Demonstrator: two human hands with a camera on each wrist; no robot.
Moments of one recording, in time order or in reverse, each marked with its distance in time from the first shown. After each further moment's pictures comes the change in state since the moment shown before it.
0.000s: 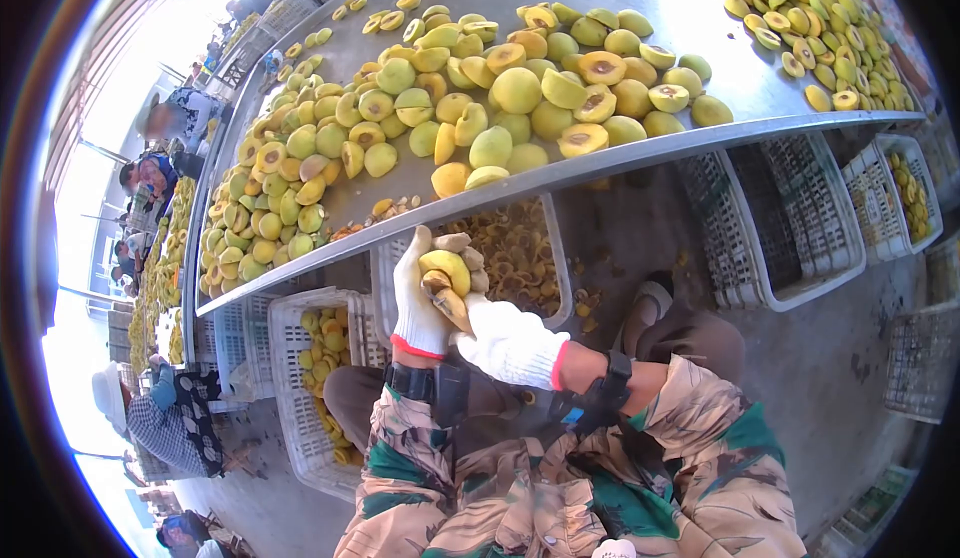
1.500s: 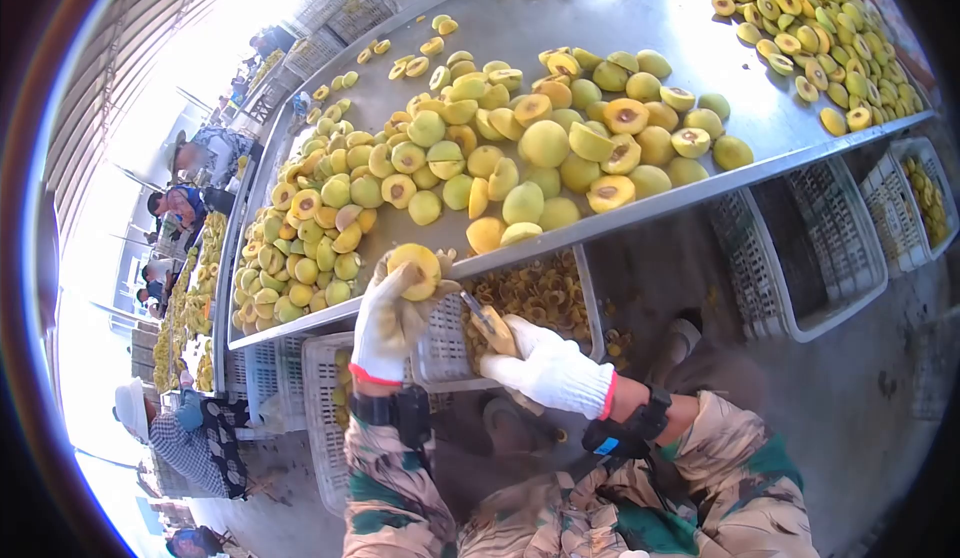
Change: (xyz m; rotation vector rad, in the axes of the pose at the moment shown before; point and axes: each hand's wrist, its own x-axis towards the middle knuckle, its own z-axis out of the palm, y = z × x) left_hand 0.003 0.084 -0.011 0.238 -0.181 0.345; right_hand 0.009 -0.012 -0.041 0.718 -0.176 0.248
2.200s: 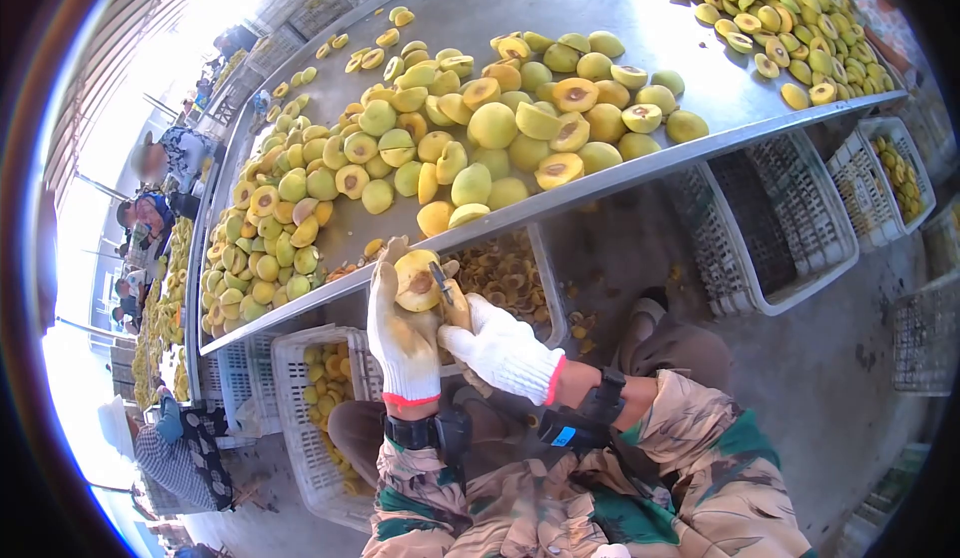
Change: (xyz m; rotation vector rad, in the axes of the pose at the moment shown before) left_hand -0.033 -0.064 0.056 -0.110 0.244 0.165; right_hand 0.002 0.013 0.006 0.145 0.087 0.057
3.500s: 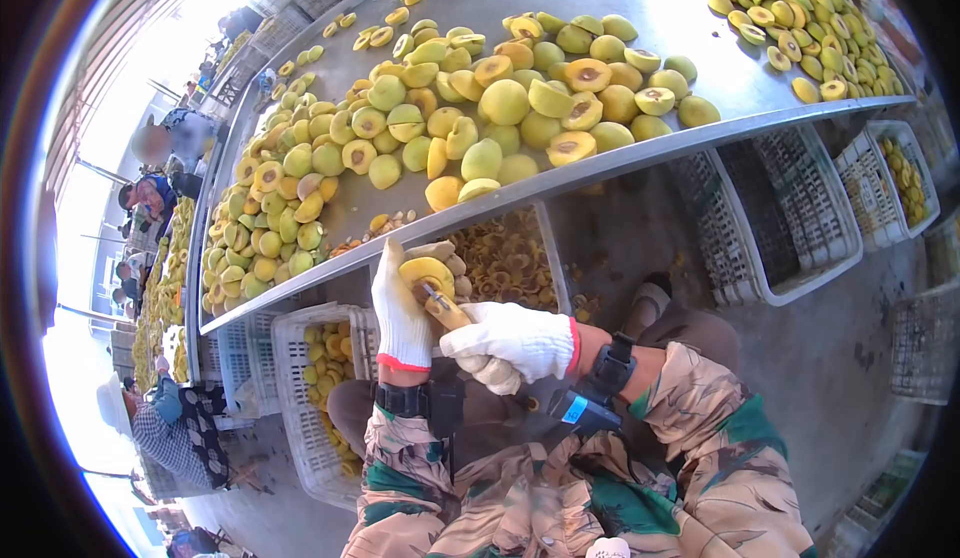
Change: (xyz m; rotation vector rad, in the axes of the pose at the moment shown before) left_hand 0.006 0.015 -0.005 0.276 0.101 -0.353; right_hand 0.003 0.004 -0.011 0.513 -0.599 0.309
